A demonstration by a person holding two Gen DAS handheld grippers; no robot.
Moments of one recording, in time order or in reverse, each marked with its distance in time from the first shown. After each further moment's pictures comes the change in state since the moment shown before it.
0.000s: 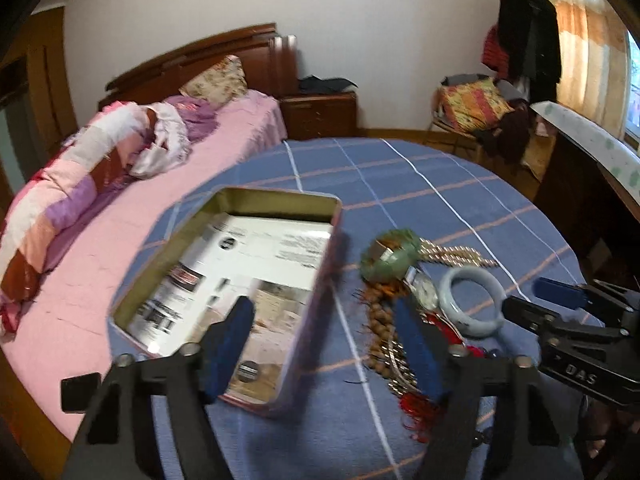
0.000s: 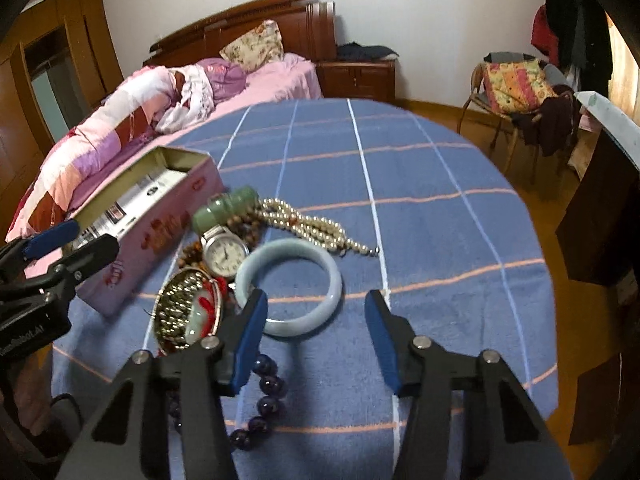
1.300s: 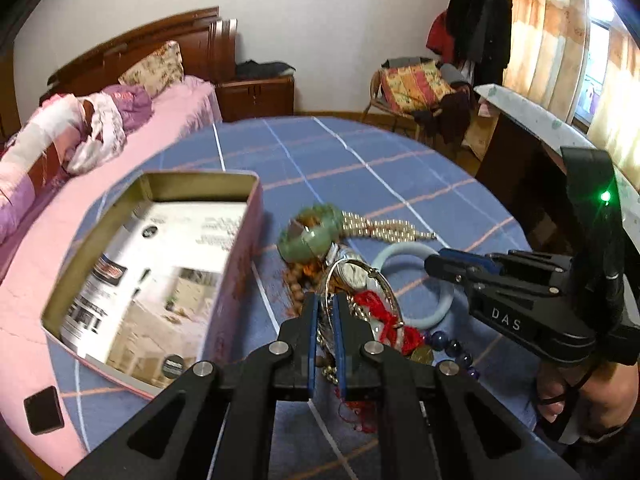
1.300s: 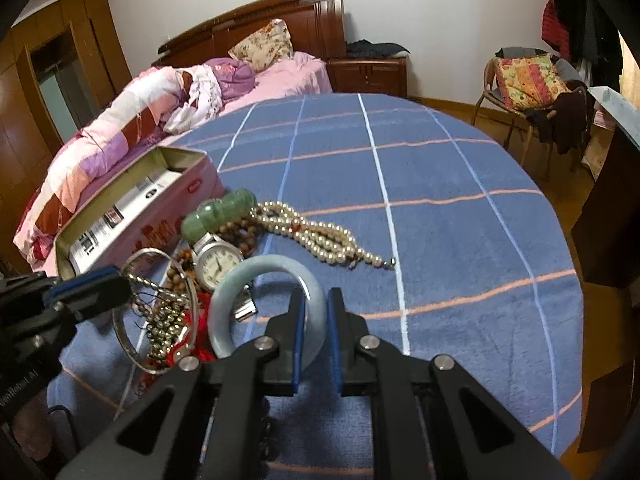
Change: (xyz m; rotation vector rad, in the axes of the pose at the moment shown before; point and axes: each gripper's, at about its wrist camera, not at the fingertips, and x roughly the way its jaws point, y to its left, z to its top) left arm 0.000 -0.015 -0.003 0.057 0.042 -0.215; right arm 0.014 -0.007 0.009 0.000 -0.017 0.048
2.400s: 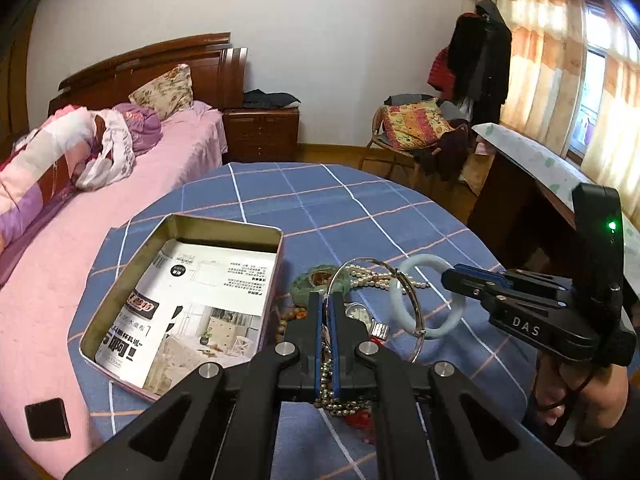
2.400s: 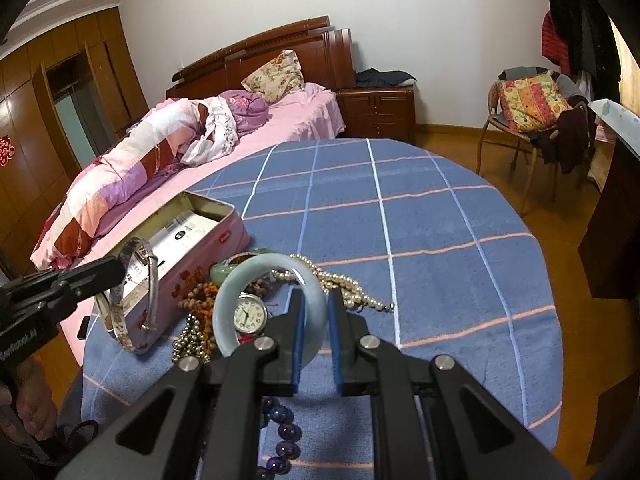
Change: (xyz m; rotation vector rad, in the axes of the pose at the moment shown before) left arm -0.030 0.019 0.019 -0.031 -0.112 -0.024; right arm -0.027 0.009 0.015 0.007 -0.104 0.052
